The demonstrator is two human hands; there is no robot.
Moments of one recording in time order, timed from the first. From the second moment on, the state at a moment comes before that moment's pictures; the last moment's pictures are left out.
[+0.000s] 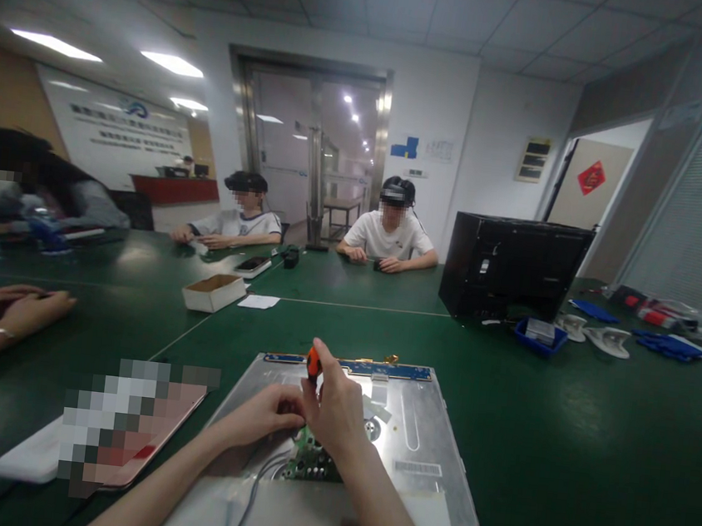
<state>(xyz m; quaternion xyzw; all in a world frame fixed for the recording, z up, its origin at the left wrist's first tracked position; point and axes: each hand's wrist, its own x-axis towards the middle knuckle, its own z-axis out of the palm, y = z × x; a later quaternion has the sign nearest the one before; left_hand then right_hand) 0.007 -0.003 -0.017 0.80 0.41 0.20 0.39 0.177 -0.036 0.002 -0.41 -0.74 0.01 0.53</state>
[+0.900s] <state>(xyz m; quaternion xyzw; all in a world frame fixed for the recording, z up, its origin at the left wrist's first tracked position) 0.008 -0.005 -0.014 0.80 0.39 0.20 0.41 0.178 -0.038 0.005 -0.40 -0.75 0.02 0.53</state>
